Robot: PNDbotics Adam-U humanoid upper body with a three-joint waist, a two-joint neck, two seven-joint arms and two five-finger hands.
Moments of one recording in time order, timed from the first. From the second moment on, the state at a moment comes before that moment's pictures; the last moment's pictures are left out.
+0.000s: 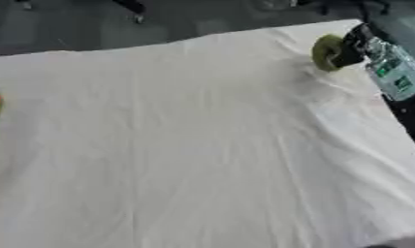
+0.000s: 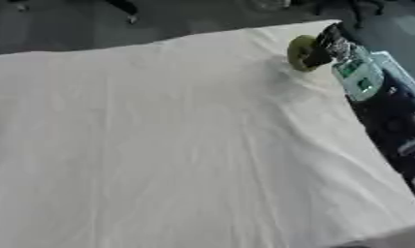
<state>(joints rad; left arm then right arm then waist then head) -0.55 0.68 -0.11 -1.72 0.13 0.22 0.18 -0.84 -0.82 0.09 -1.01 0.31 0.36 -0.08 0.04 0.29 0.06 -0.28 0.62</state>
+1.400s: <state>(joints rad) -0.56 0.68 -0.11 -1.72 0.11 0.21 0.14 -0.71 -0.91 0.09 -1.40 0.15 0.35 -0.05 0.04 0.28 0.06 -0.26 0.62</state>
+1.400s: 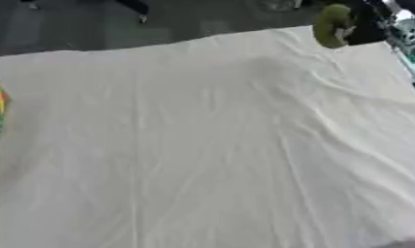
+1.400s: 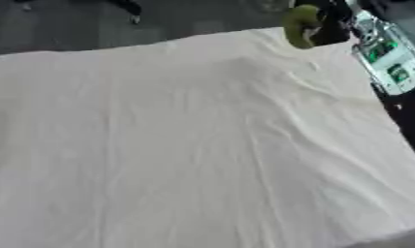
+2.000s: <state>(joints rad) -0.59 0.69 -0.12 -1.69 0.08 0.18 -0.01 -0.66 -0.94 0.09 -1.70 0.07 0.33 0.02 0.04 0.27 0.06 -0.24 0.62</state>
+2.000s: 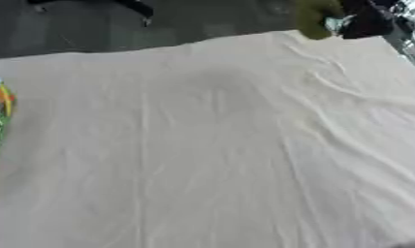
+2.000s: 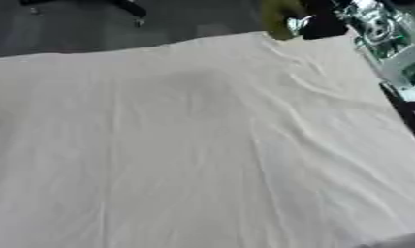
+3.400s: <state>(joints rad) -0.71 0.70 -0.26 -1.70 0.00 0.08 -0.33 -0.73 -0.91 0.18 -1.98 -0.06 0.33 0.13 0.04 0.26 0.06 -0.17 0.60</state>
